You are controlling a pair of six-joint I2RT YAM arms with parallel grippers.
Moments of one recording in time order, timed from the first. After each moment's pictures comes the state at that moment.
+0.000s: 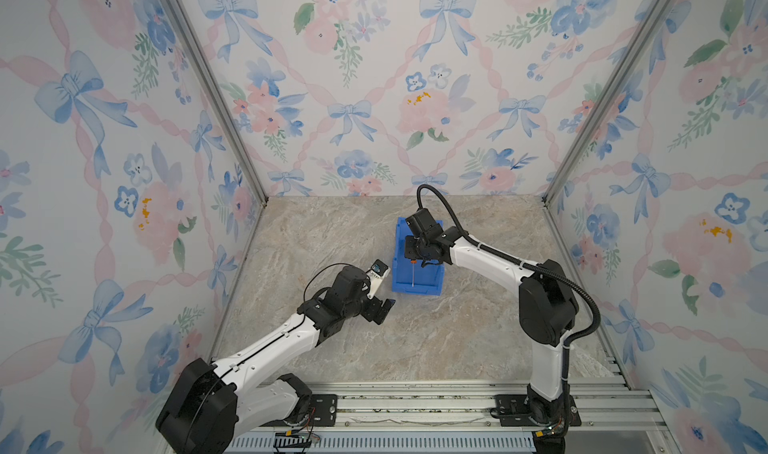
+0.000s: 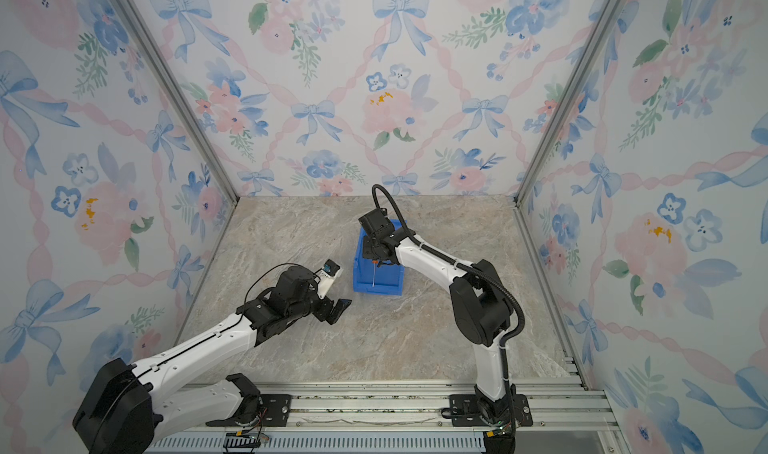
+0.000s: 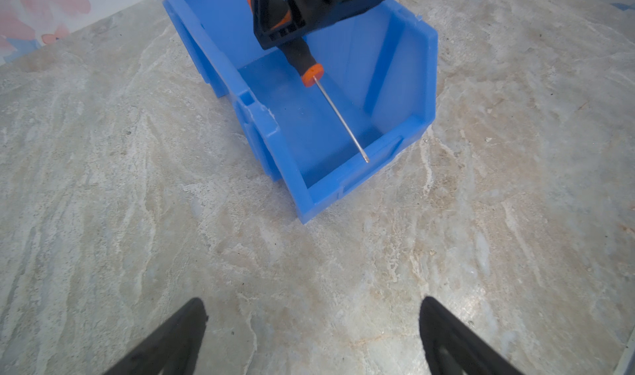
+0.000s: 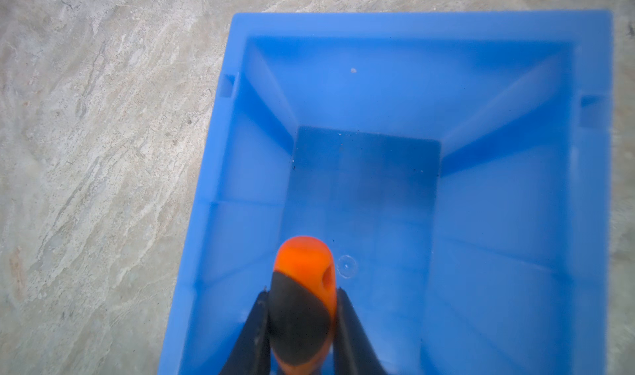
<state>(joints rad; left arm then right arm) -0.63 1.12 0.62 -0.18 0.05 0.06 0.68 2.01 1.62 -0.53 0.19 0.59</state>
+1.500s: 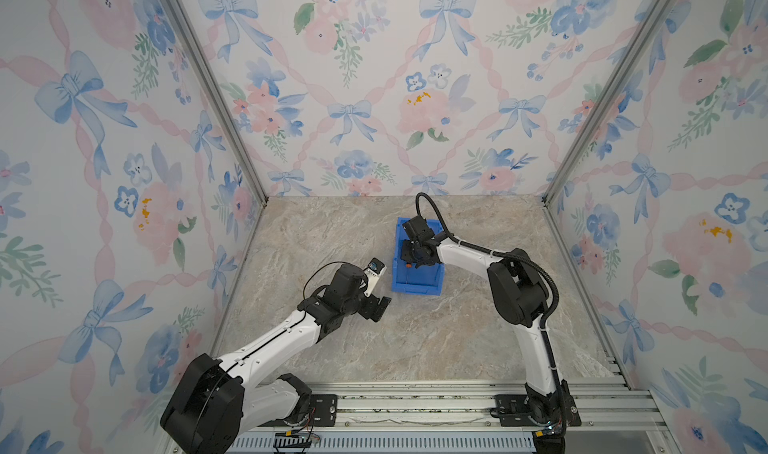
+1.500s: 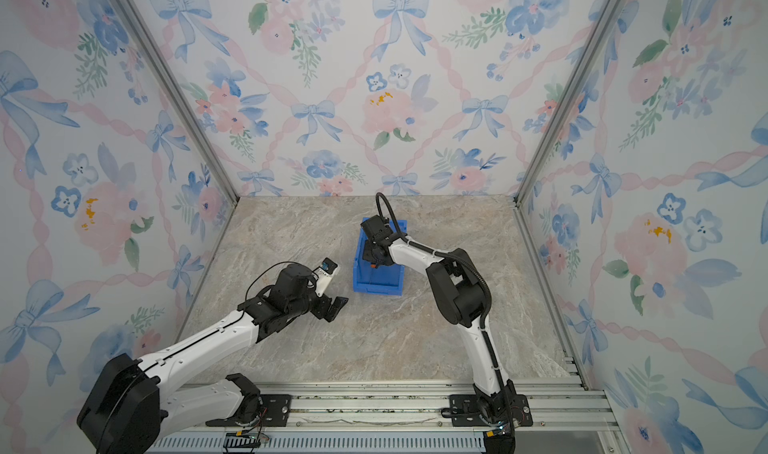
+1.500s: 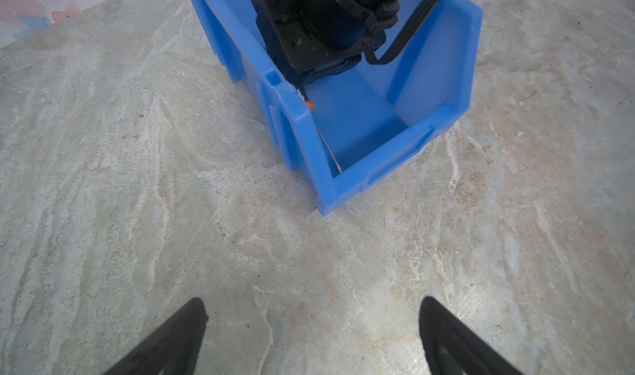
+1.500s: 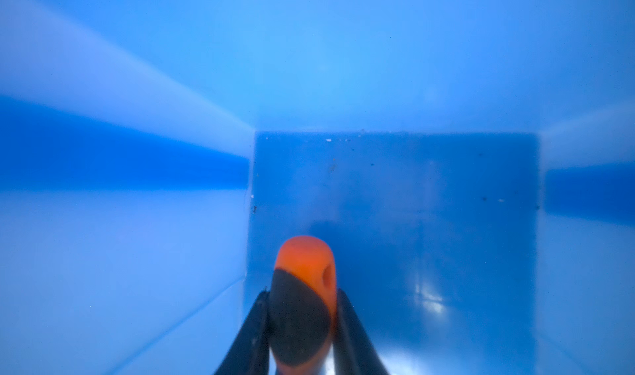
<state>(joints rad) -0.58 1.16 0.62 -0.18 0.05 0.08 0.63 2.23 1.69 -0.45 0.13 0.67</state>
